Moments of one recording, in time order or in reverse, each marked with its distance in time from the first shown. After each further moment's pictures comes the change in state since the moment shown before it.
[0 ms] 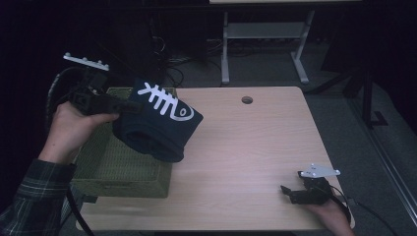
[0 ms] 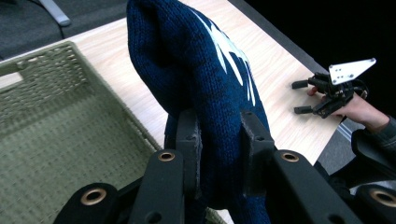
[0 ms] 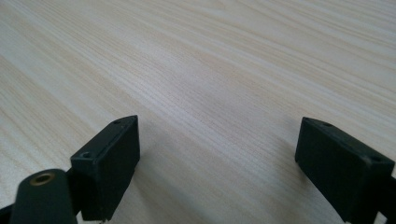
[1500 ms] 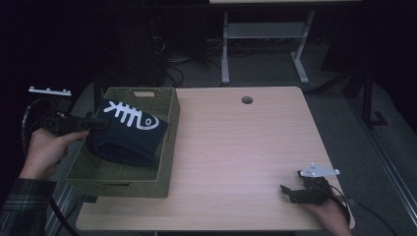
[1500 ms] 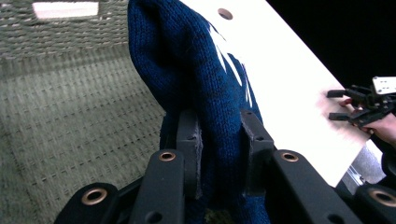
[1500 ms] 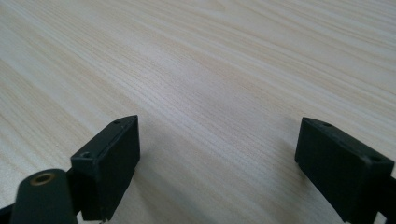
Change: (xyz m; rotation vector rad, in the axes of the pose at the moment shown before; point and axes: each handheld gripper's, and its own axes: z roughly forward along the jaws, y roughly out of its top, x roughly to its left) left arm 0.100 -0.091 -0.007 -0.063 0.019 -0.193; right arm 0.000 0.001 0.001 -0.001 -0.002 -0.003
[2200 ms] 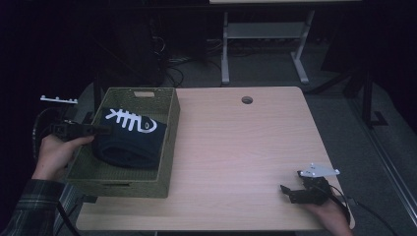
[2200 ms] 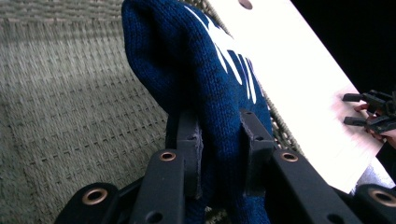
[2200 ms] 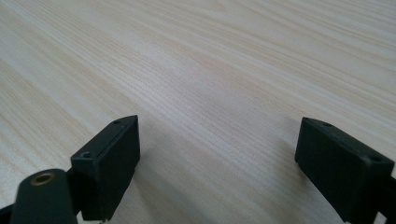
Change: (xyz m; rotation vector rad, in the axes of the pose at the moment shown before) left arm 0.027 -0.019 0.025 0.022 0.016 -0.093; right arm 0.000 0.000 0.000 0.000 0.000 -0.001
